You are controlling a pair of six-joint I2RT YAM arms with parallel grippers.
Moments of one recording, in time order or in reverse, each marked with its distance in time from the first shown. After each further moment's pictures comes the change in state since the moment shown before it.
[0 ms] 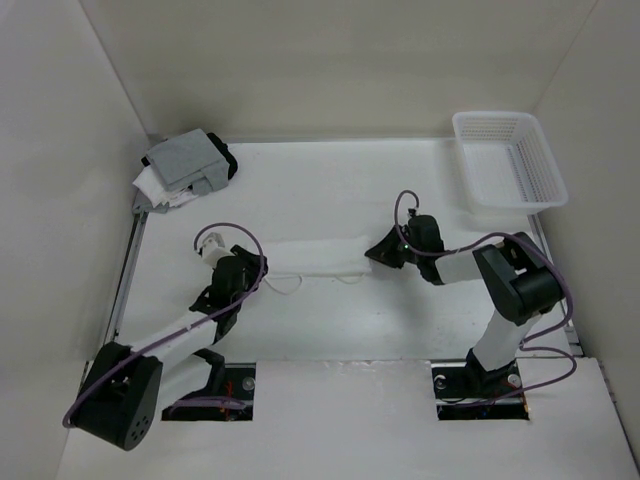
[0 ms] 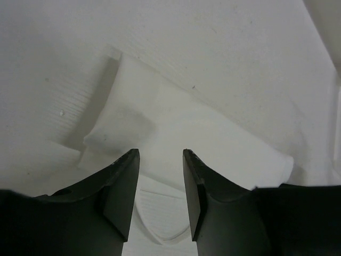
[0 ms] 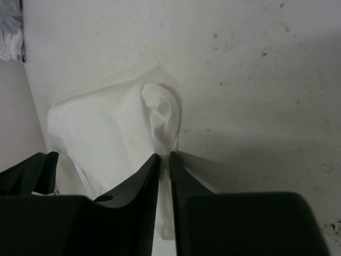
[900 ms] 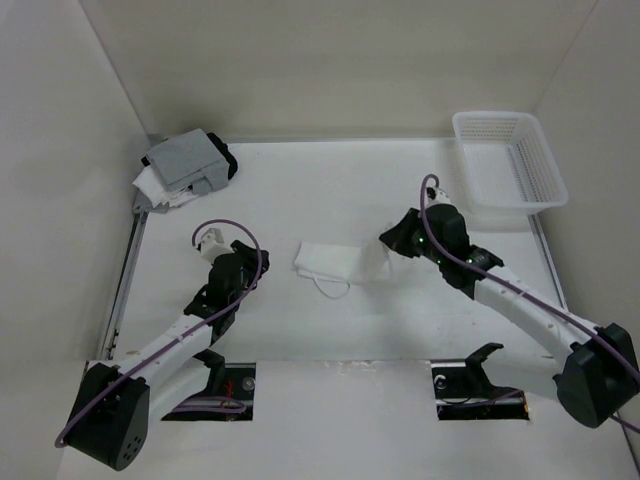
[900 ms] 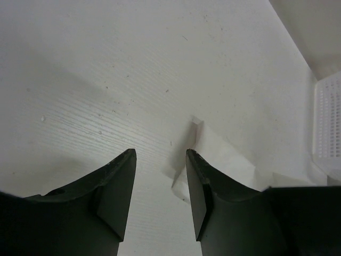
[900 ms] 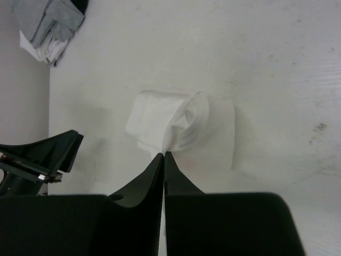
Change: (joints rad) left arm -0.021 -0.151 0.047 -0.130 0.000 0.016; right arm 0.119 -0.648 0.081 -0.603 0.283 -0.137
